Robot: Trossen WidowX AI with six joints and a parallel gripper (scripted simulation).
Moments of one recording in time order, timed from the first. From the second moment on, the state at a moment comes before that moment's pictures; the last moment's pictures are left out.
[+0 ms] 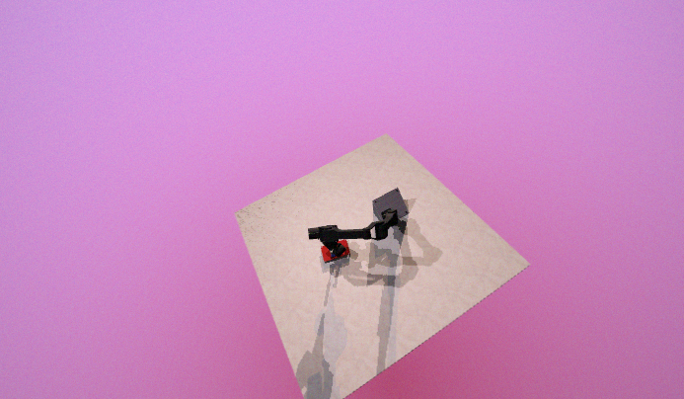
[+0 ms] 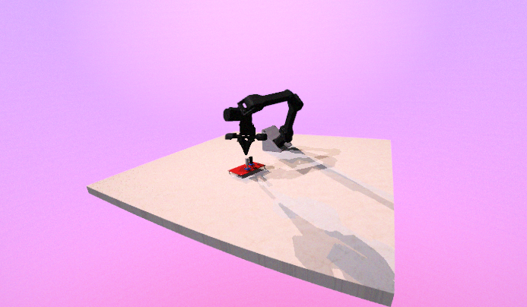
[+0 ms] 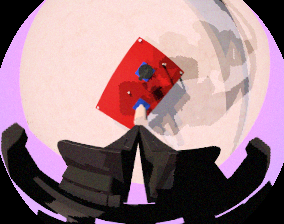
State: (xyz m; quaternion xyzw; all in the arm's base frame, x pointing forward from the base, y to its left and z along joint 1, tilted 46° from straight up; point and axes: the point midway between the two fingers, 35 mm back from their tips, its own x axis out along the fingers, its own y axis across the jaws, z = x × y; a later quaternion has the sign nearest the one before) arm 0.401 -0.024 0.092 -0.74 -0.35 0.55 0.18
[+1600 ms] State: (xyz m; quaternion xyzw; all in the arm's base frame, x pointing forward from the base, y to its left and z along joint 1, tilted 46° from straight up) arm 0.401 -0.014 0.084 -0.73 -0.35 0.55 0.18
